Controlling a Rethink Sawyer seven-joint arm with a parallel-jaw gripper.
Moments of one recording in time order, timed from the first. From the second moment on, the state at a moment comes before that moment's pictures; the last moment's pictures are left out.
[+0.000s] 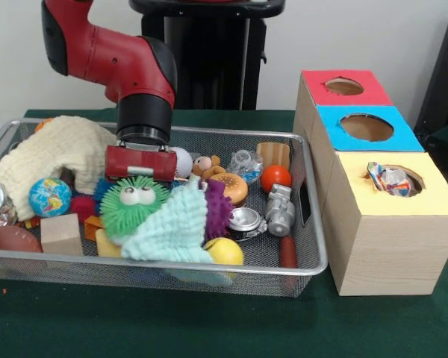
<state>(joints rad) -0.31 -0.11 -0.31 1.57 -0.46 -1.10 1.92</state>
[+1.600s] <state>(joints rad) -0.38 -0.11 -0.14 1.00 -1.23 -0.87 2.74</state>
